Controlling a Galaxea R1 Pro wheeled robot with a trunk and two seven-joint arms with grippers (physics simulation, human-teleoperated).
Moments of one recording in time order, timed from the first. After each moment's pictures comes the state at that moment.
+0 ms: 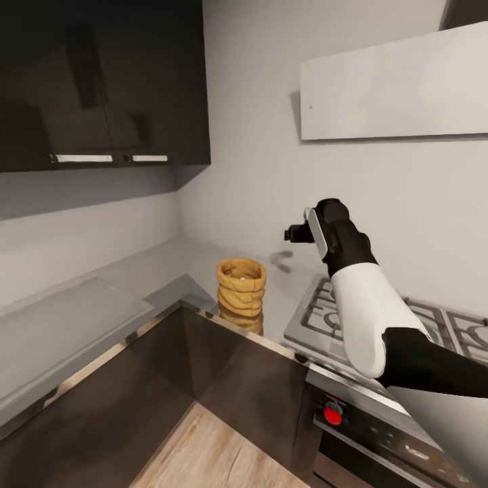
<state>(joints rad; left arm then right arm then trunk) 0.00 -0.02 0.02 -0.07 0.26 -0.01 -0.01 -1.36 0.17 -0.12 -0.75 0.15 1.04 -0.08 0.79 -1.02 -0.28</state>
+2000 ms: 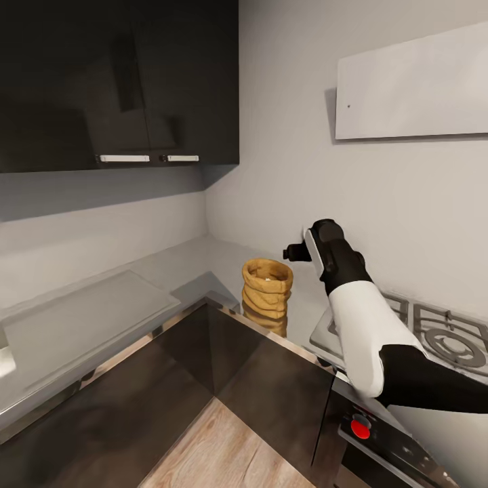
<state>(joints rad) 0.00 -0.02 0.02 -0.07 0.26 -0.01 -0.01 -1.27 0.17 -0.12 -0.75 0.17 1.04 -0.07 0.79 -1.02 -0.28</state>
